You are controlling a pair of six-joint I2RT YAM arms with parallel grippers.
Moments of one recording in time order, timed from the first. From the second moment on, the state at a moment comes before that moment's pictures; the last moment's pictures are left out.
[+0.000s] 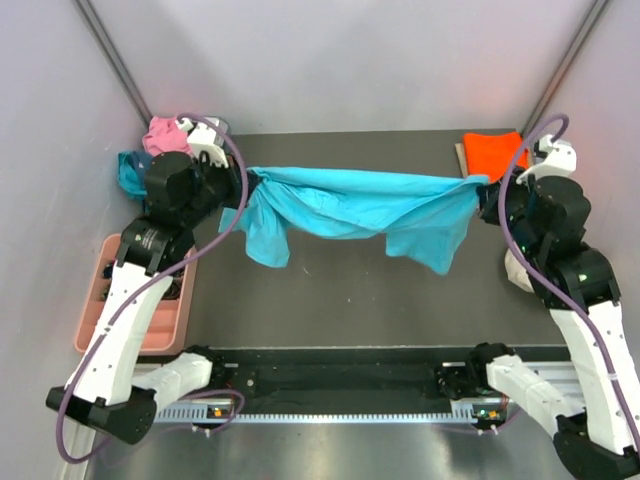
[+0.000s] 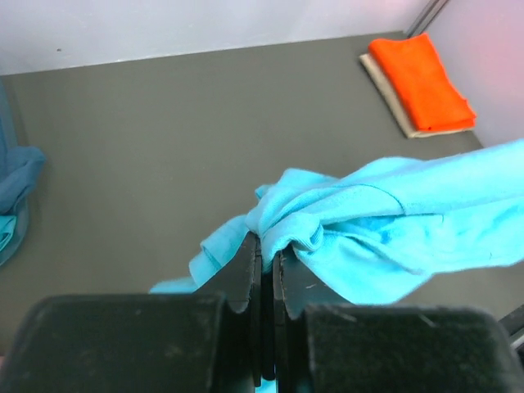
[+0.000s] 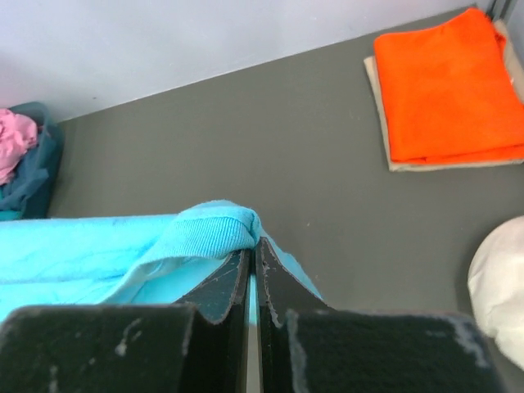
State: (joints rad) left arm -0.31 1.06 1.38 -0.55 0.17 -0.24; right arm 0.28 0.86 1.30 -0.70 0.22 0.37
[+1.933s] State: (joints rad) left arm -0.41 1.34 0.88 -0.17 0.09 -0.52; right arm 0.51 1.10 0.65 -0.57 0.29 0.72
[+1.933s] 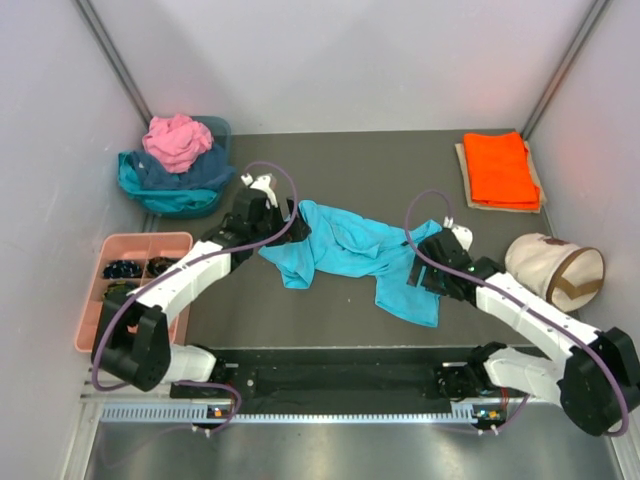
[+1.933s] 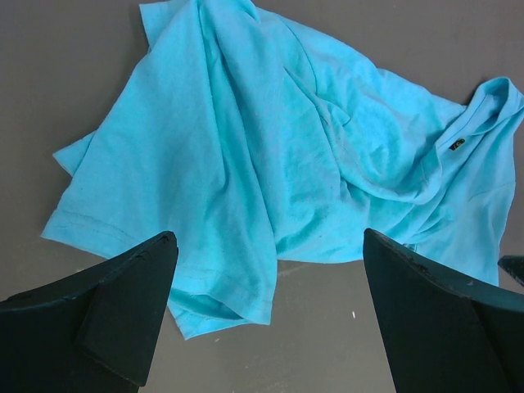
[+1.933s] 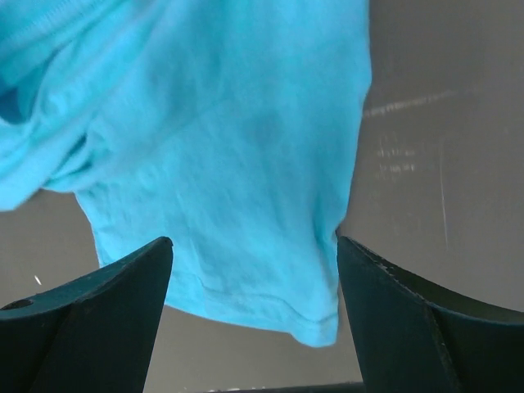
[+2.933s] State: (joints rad) left arm -0.42 1.40 0.92 -0.17 0.17 -0.48; right arm 0.72 0.86 0.43 -0.86 0.41 1.18
